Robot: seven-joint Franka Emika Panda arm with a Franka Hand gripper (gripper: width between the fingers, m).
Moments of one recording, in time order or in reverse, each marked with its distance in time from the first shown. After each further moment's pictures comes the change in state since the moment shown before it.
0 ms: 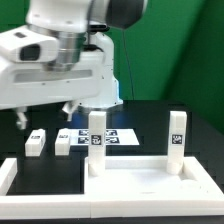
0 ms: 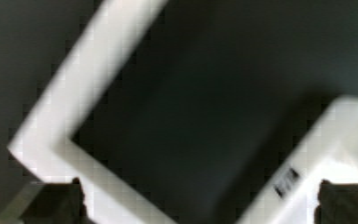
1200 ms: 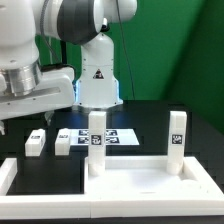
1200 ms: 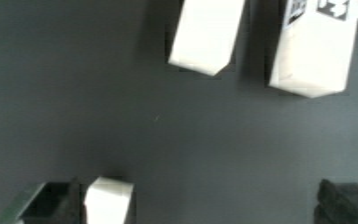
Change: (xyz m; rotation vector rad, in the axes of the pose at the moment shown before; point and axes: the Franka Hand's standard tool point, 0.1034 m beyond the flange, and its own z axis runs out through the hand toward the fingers) arm -0.085 -0.025 0.061 0.258 -0.167 0.318
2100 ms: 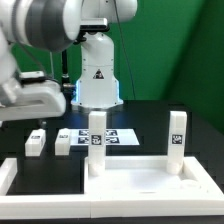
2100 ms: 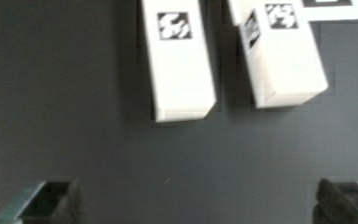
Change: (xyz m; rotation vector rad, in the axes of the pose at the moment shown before) arm -0.017 0.012 0.011 0.183 -0.166 0.352
